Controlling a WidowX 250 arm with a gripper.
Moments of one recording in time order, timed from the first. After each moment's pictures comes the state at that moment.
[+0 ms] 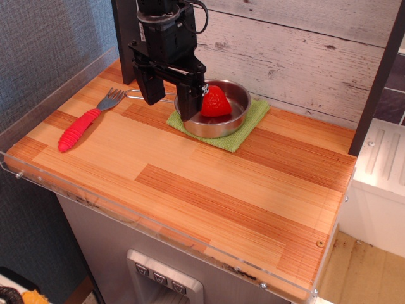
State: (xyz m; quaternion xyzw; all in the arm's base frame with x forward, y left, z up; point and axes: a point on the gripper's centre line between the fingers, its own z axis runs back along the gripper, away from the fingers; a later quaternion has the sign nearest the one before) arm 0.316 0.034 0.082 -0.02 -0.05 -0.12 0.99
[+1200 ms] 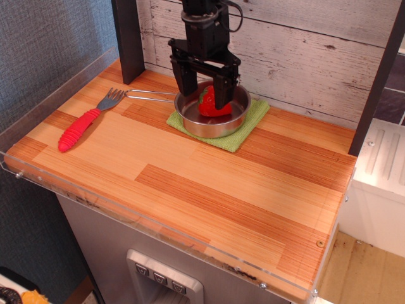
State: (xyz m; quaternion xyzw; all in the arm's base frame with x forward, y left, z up) arm 0.381 0.020 0.054 -0.03 -0.05 -0.11 0.99
